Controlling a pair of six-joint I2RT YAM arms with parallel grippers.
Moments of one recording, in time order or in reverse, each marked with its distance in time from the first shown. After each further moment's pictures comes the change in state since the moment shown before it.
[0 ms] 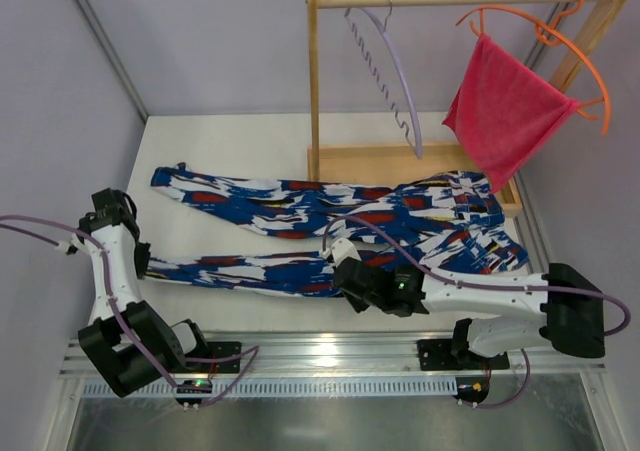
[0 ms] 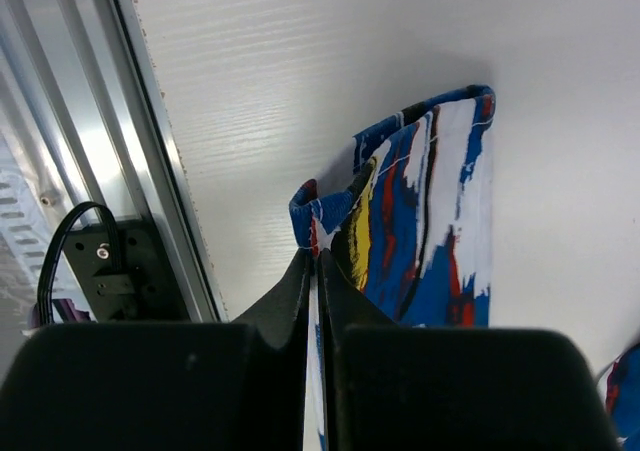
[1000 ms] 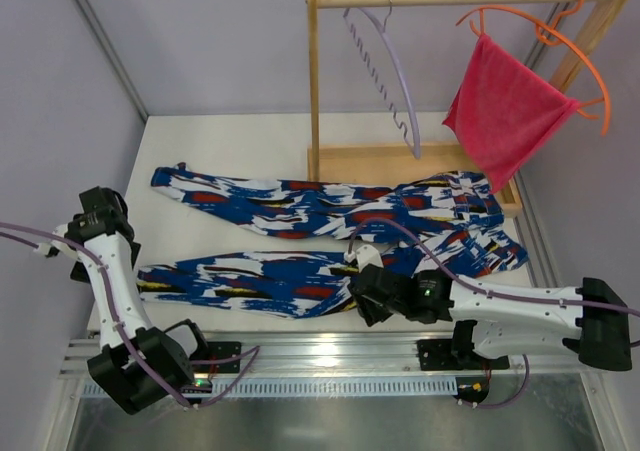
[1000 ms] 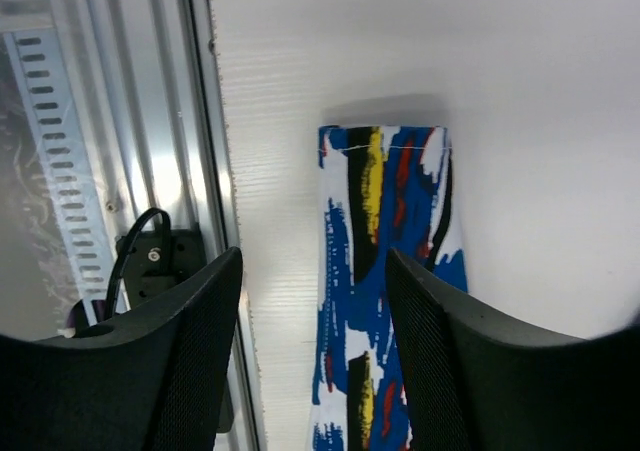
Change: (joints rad) left arm 0.019 -0.099 0.088 -0.127 -0.128 -0.023; right arm 0.006 -0.222 -0.097 -0.153 -0.075 0.177
